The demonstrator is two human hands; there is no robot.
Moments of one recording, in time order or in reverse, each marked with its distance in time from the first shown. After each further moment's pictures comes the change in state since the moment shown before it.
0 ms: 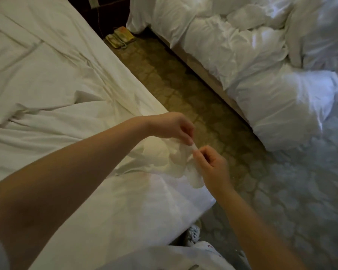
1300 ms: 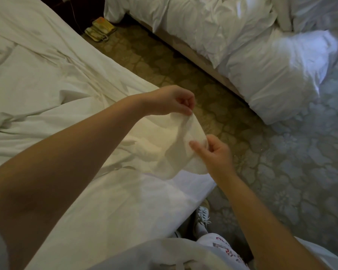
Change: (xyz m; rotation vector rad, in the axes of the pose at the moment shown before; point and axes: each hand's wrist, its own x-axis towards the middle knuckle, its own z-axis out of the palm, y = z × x) left_hand 0.017 0.012 0.001 -0.007 0.051 0.055; right_hand -0.019 0.020 -0.005 0.184 0.080 0.086
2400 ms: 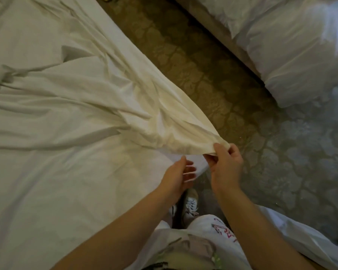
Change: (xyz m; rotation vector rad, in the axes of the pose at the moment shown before) left_hand -0.078 -0.031 0.267 -1.384 0.490 -0.762; right_hand -0.069 0.046 -0.004 0.471 0.428 0.491
